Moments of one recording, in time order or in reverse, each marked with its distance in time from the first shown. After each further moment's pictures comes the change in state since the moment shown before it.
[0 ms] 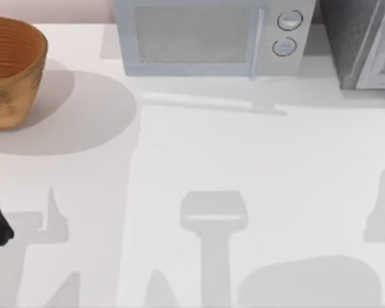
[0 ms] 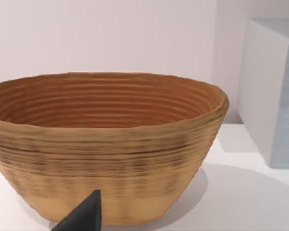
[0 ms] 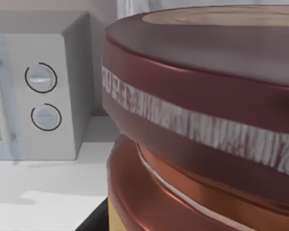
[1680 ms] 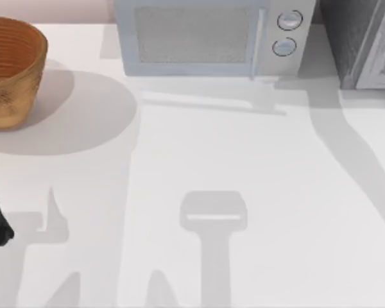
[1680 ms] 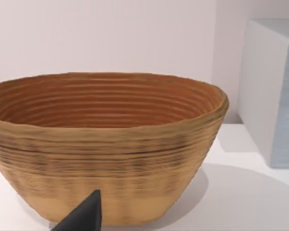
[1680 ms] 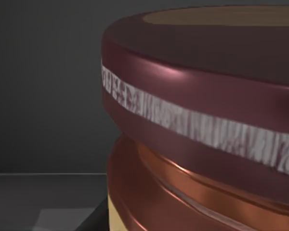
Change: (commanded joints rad) left arm 0.000 0.000 0.000 0.000 0.000 0.000; right arm 0.454 1.407 2.112 -0.686 0.475 0.014
